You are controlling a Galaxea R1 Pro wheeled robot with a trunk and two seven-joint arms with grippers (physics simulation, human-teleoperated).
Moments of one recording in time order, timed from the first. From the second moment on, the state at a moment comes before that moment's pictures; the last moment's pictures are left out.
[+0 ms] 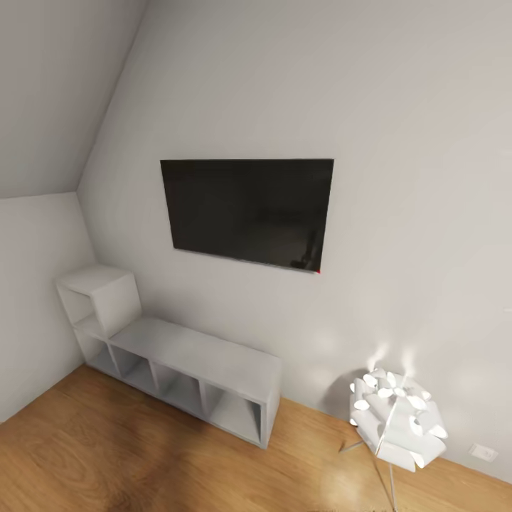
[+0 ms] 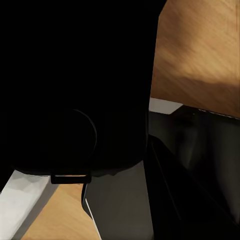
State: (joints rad) left arm -0.21 0.01 -0.50 0.00 0.72 0.00 0.07; right arm -0.15 -0.17 -0.60 0.03 0.44 -0.05 0.11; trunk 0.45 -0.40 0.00
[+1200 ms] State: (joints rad) left arm -0.21 0.01 -0.49 0.00 0.72 -0.02 0.07; right arm -0.14 -0.17 -0.60 0.03 0.42 -0.06 0.11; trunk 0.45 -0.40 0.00
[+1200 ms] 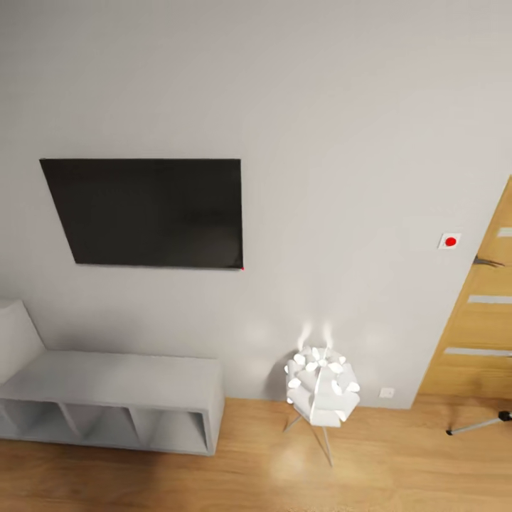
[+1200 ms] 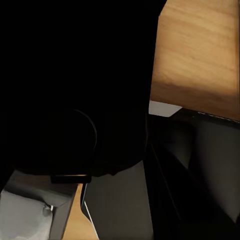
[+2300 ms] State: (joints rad) left arm -0.21 0.01 -0.49 0.00 0.72 -0.02 0.07; right arm -0.14 -0.17 -0.60 0.03 0.42 -0.06 0.11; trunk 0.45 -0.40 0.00
